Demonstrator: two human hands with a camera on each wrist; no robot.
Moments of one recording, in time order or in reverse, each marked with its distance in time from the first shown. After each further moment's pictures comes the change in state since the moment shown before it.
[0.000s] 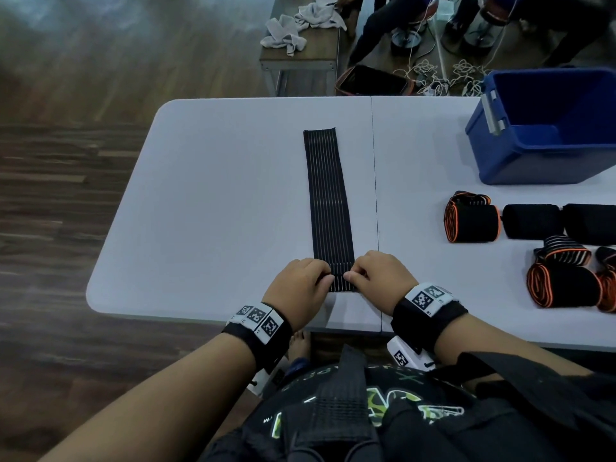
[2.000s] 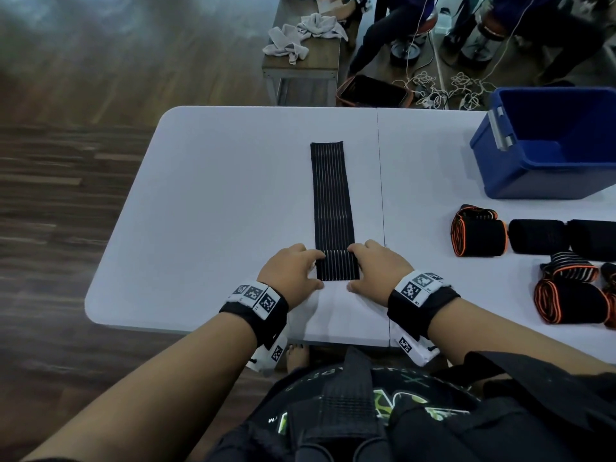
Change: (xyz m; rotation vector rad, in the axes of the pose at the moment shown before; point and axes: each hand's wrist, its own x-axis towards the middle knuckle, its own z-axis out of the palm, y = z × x) left_hand 0.042 -0.030 -0.034 0.089 -0.220 -0.195; right_hand 0.035 -0.018 -0.016 -0.203 -0.105 0.046
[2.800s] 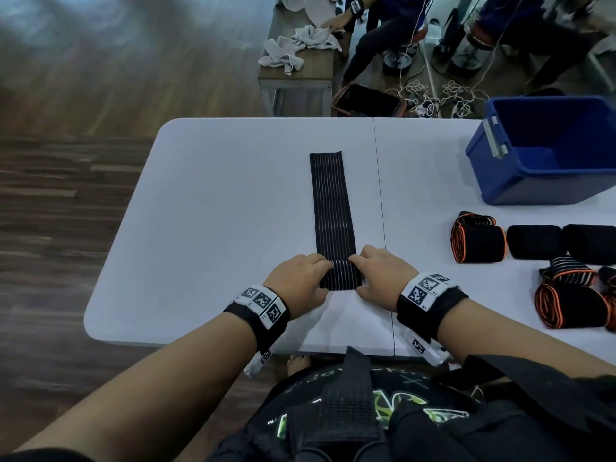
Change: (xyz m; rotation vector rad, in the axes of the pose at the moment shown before) left_hand 0.010 -0.003 -0.001 0.173 -0.002 0.303; right_hand 0.004 0.005 -0.007 -0.123 -0.020 -0.126
